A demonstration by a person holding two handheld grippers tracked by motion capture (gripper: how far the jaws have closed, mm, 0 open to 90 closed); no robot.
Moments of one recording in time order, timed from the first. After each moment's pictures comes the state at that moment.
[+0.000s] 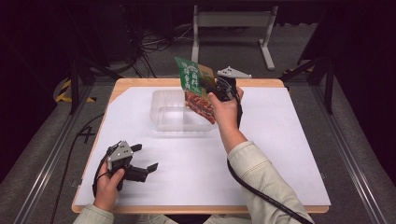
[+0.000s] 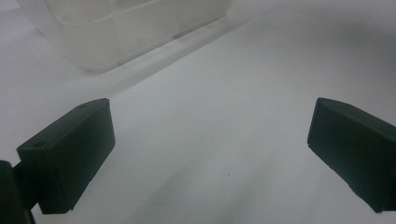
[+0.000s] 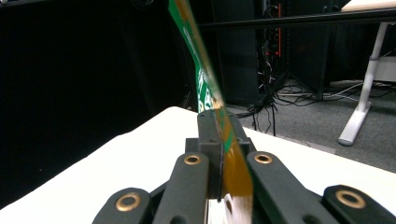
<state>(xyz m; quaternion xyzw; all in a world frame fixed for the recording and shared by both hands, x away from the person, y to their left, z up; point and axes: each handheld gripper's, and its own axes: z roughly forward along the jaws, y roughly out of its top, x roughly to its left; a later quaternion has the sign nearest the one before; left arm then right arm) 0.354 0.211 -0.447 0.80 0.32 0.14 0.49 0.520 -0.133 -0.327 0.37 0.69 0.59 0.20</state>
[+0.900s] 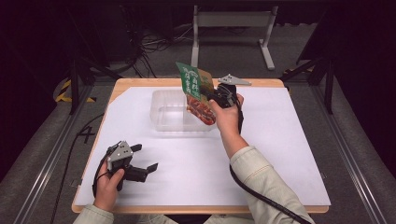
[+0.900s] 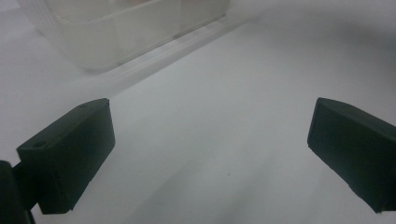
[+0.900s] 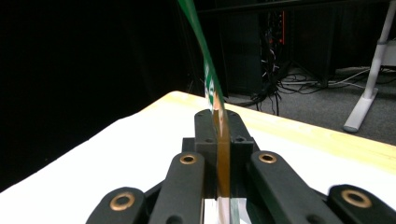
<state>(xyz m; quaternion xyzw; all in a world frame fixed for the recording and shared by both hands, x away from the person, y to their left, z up) 0.353 0.211 -0.447 0.80 0.31 0.13 0.49 0.515 -0.138 -0.350 0.38 0.70 0.58 0.19</state>
